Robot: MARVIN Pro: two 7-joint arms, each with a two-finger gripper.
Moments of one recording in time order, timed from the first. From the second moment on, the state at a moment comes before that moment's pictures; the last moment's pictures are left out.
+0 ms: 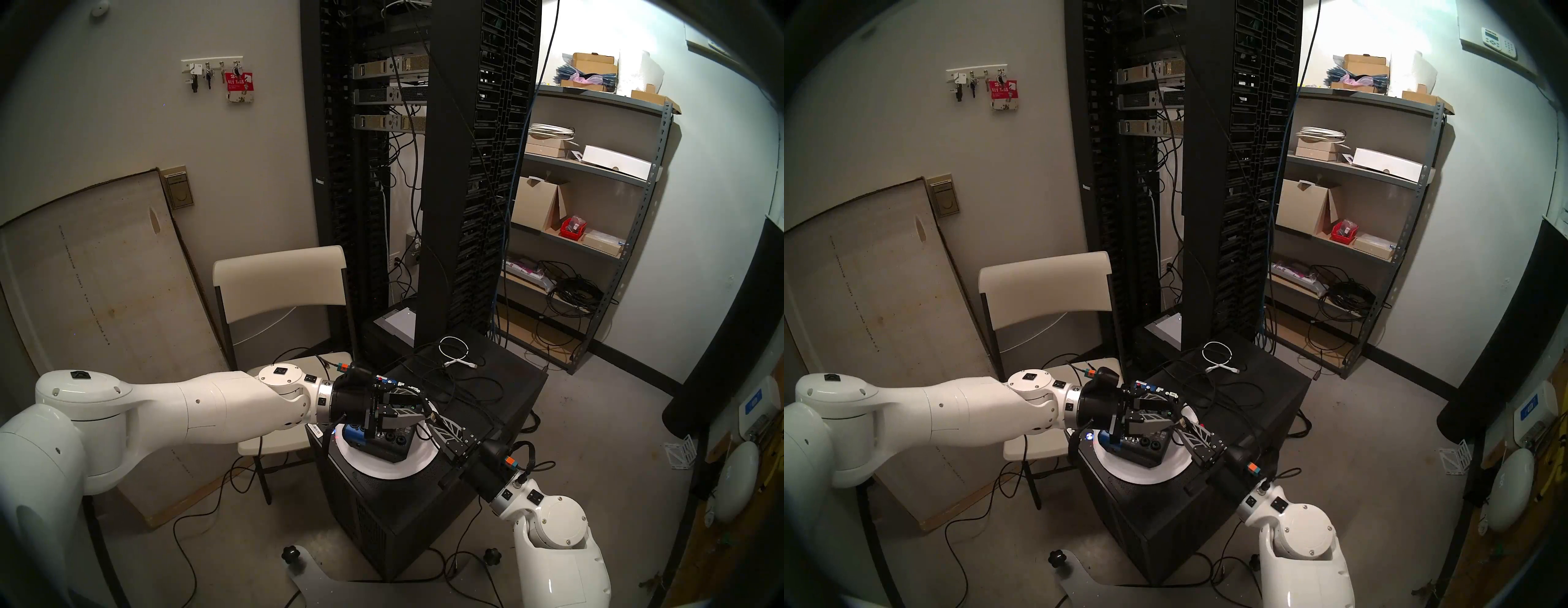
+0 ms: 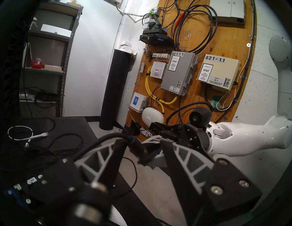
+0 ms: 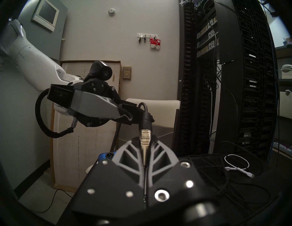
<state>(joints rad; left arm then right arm) 0.57 -0.96 0.13 -1.08 -1.43 -0.34 -1.02 -1.87 -1.64 1.72 -1.61 0.00 -0.38 0.88</state>
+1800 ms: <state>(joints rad) 0.62 -0.92 0.15 -1.08 -1.46 -0.39 -1.04 -1.80 -1.60 1.58 -1.46 -0.08 -0.44 0.79</state>
